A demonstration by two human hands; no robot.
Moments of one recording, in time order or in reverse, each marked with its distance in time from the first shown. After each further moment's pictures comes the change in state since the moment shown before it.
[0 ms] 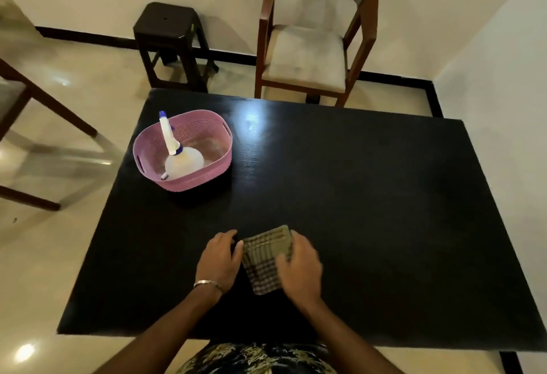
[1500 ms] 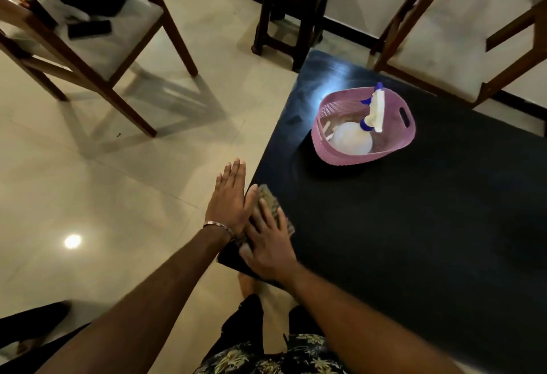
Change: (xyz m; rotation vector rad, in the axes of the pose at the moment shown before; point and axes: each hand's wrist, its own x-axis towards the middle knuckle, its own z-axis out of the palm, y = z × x) left_hand -0.003 -0.270 -0.172 0.069 0.158 -0.083; right_hand -0.074 -0.225 0.274 -0.615 -0.498 -0.844
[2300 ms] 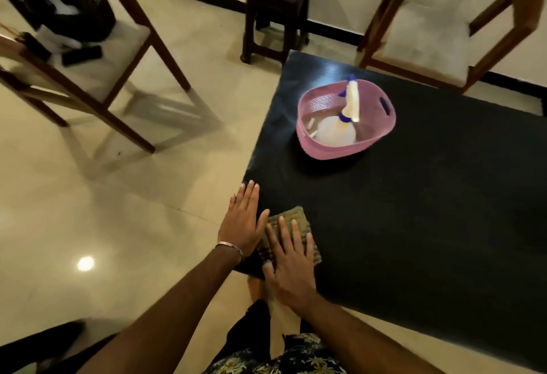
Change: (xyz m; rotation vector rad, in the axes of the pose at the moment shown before) left_hand -0.032 0.027 0.030 0.127 -0.105 0.105; right_hand -0.069 0.015 0.032 0.099 0.132 0.313
